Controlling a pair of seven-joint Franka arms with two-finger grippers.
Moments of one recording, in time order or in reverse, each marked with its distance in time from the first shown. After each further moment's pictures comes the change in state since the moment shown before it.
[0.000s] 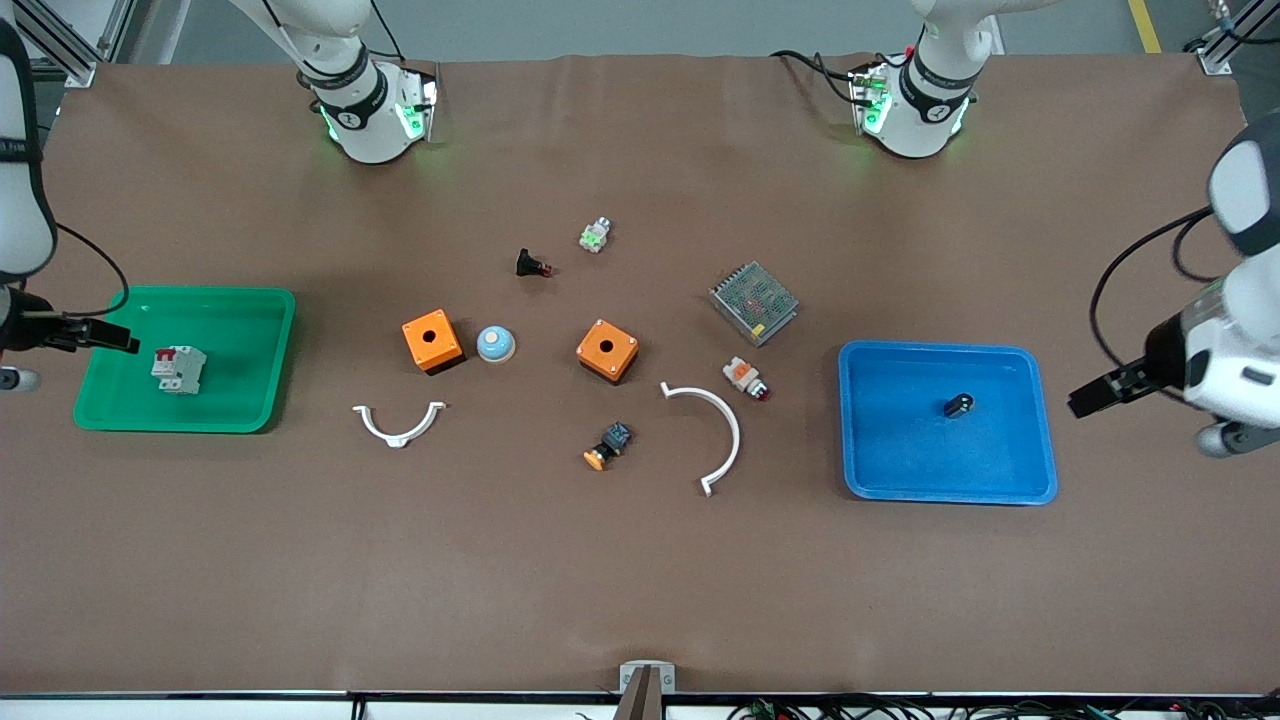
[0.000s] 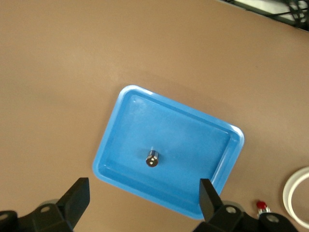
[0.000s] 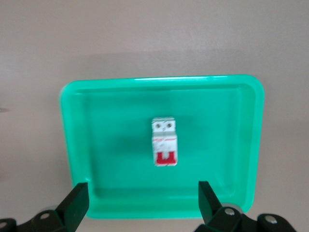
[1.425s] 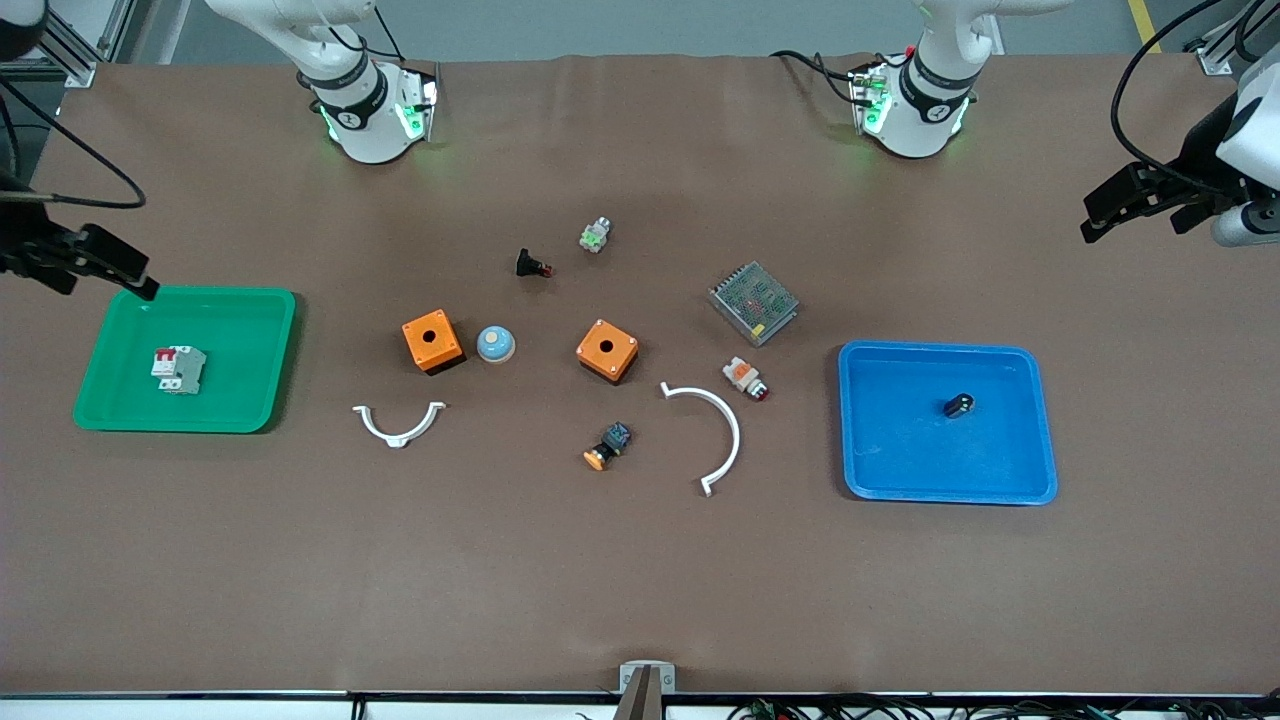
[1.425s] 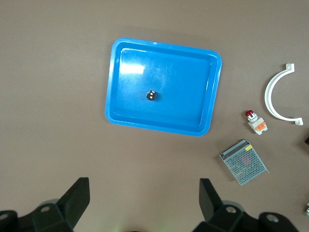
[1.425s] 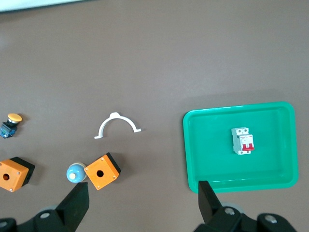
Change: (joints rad) left arm -0.171 -0.346 0.157 -0.165 -0.093 -0.229 0.217; right arm 0.338 -0.244 0.006 0.278 0.068 -0.330 0.382
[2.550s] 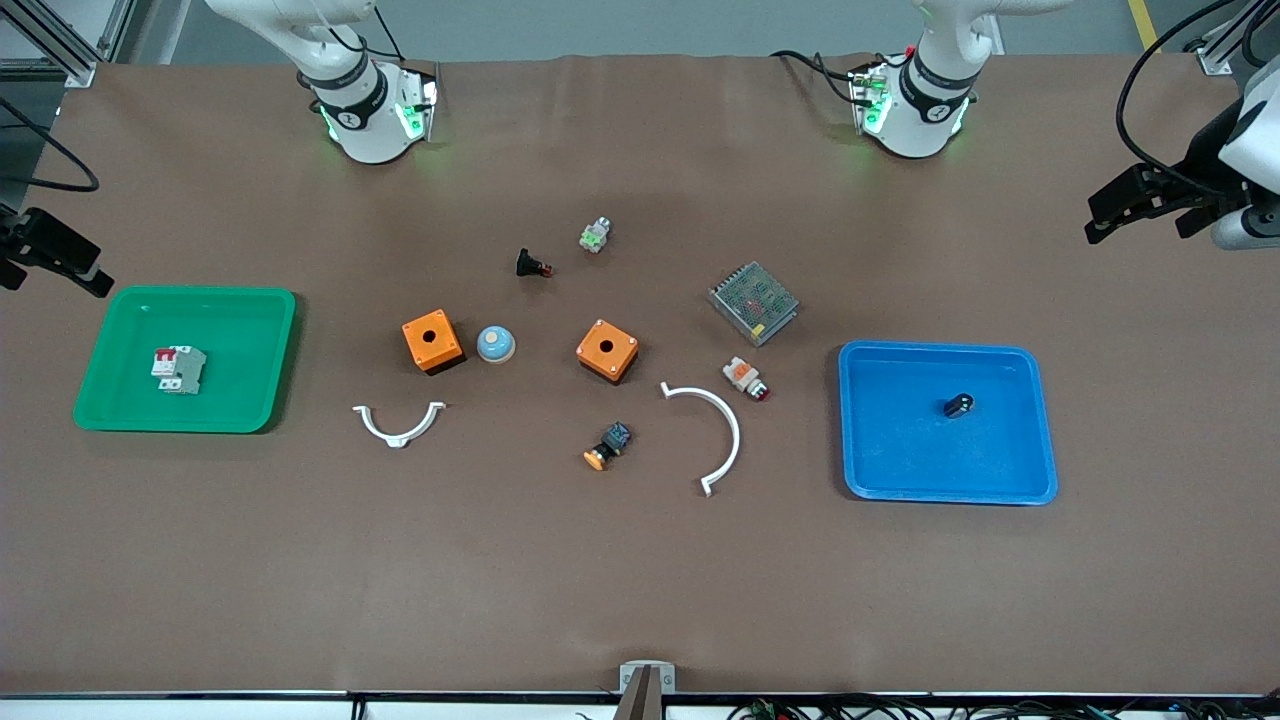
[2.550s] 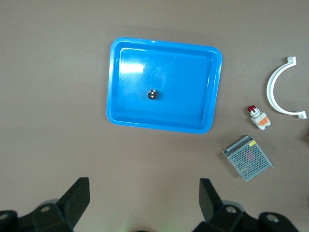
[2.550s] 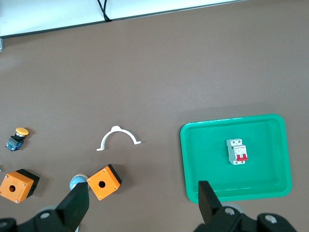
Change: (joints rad) left arm 0.001 0.009 0.007 0.005 0.000 -0.008 0.039; right arm 0.000 0.013 -0.010 0.072 -0.002 -0.005 0.000
